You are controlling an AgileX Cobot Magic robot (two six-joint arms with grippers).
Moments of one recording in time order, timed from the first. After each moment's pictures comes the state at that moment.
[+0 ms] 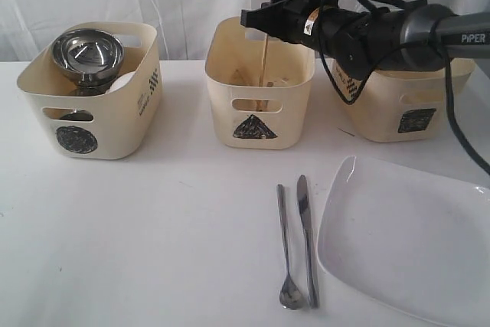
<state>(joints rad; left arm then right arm) -0.09 0.01 0.02 -0.16 0.26 0.13 0.22 2.06 -1.48 -0.27 -0.32 0.45</state>
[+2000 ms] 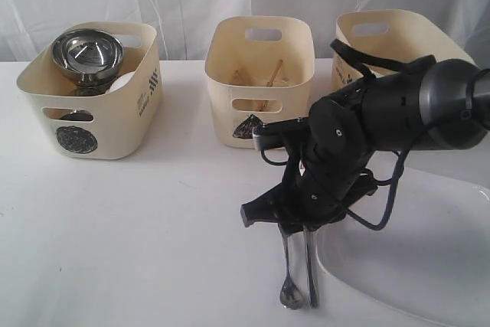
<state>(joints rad) -0.09 0.01 0.02 -0.16 0.26 0.13 0.49 1.78 -1.03 -0.01 0.63 0.30</state>
